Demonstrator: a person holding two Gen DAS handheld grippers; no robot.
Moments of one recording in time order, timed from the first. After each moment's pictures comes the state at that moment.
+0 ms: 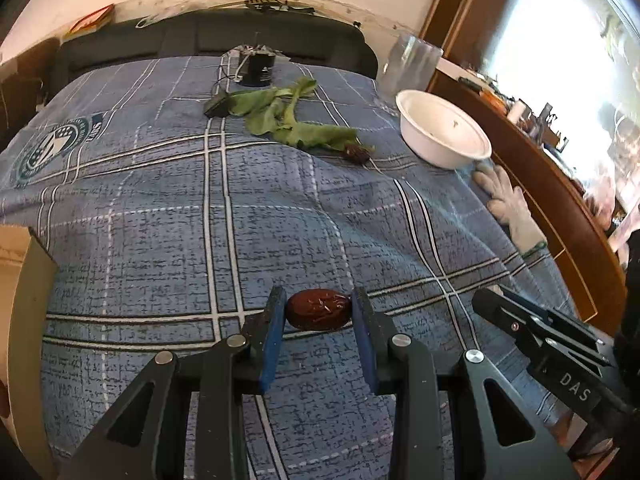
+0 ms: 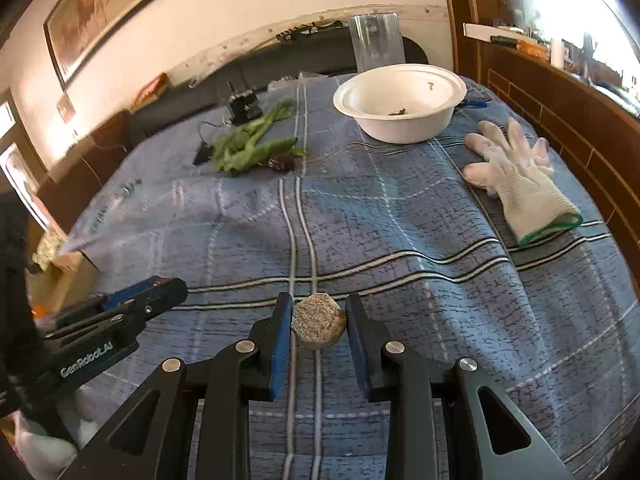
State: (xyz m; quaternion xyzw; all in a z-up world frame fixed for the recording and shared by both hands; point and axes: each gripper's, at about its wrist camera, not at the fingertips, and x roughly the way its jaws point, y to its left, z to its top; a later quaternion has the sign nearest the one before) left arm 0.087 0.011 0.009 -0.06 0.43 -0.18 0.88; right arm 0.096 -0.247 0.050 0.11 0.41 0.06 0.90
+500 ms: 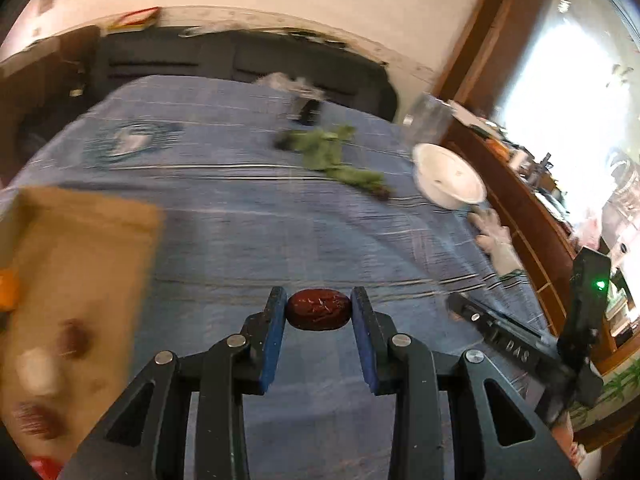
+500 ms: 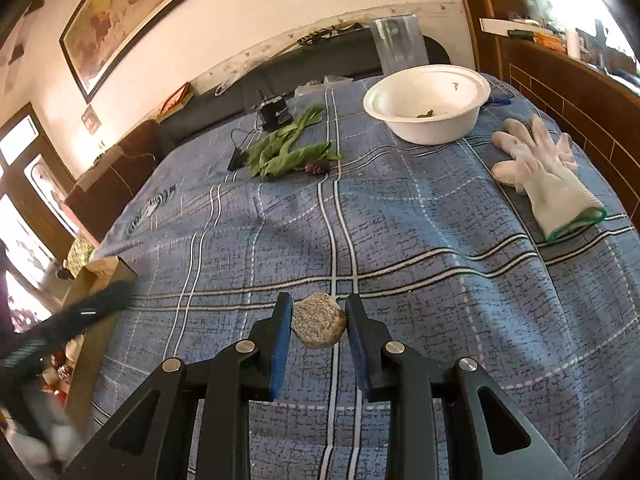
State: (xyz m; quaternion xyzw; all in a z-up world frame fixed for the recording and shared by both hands) left arm 0.022 0.101 0.060 -0.11 0.40 -0.13 0.90; right arm 0.091 -0.231 0.051 0.12 0.41 0.10 0.90
